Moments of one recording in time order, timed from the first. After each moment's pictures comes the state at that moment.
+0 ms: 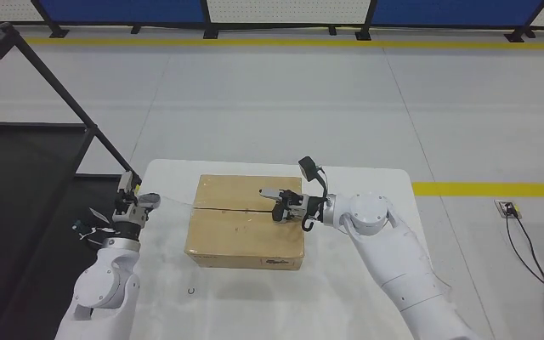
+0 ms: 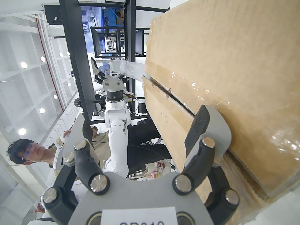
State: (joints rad) left arm 1.15 -1.21 -1.61 -1.54 -0.40 -0.08 -0.05; right arm -0.51 -1.46 1.10 -0.94 0.10 -0.06 1.00
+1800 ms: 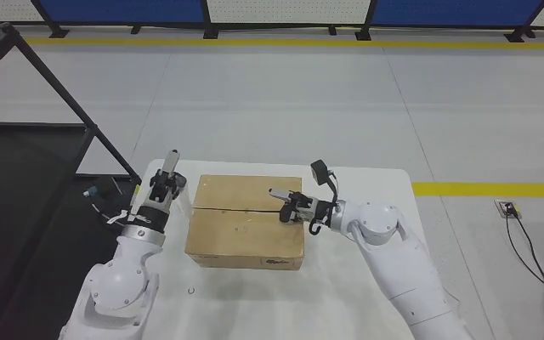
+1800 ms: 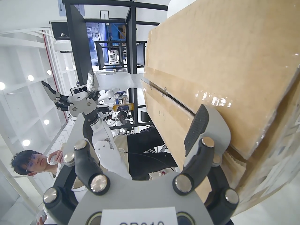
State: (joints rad) left arm 1.13 -1.22 -1.48 -1.86 0.03 0.12 -0.08; right arm -0.61 -1.41 1.15 -1.08 0.10 0.00 0.93
